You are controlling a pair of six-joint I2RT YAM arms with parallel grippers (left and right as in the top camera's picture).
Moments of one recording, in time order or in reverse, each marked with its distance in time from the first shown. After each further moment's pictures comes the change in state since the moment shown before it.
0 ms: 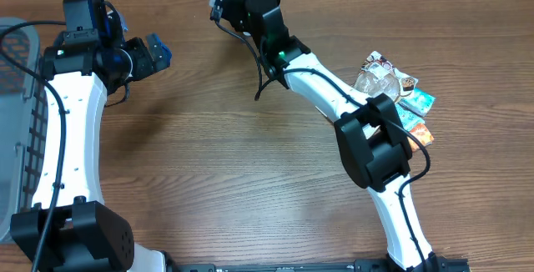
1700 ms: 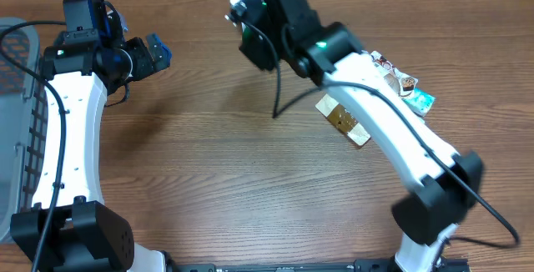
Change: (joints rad) left arm 0.000 0.000 0.000 0.000 0.000 0.000; right arm 0.028 -0.481 0.008 -1.125 -0.366 0.748
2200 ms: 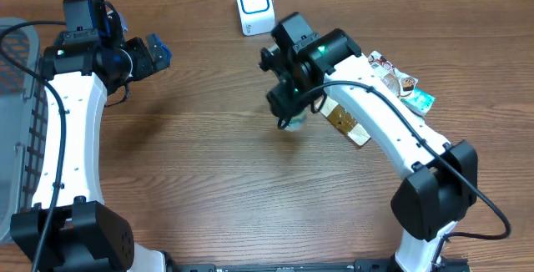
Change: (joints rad) left arm 0.000 0.000 0.000 0.000 0.000 0.000; right arm -0.040 0.042 -0.150 -0.337 0.011 0.152
